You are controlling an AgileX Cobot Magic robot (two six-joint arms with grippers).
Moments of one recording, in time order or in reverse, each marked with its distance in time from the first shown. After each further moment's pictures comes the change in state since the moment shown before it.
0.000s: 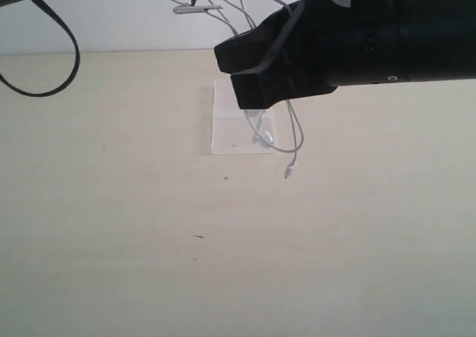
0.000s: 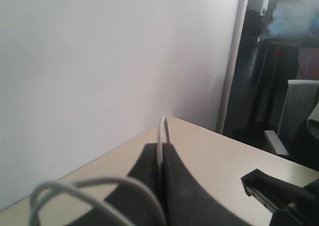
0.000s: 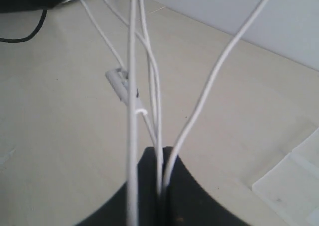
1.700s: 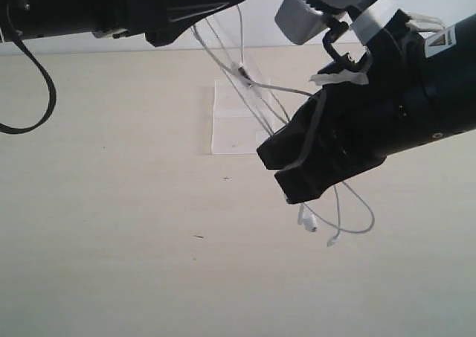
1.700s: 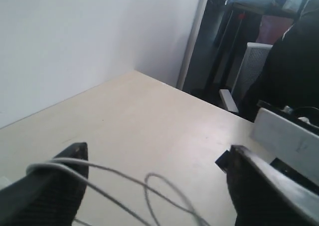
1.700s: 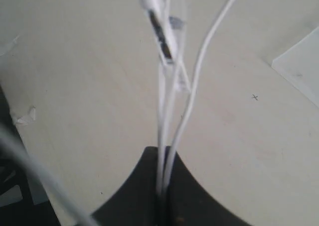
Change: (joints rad) left arm 0.002 -0.033 0.024 0.457 -0.042 -0.519; right arm 0.000 -0.027 -0.002 -0.628 0.295 0.597
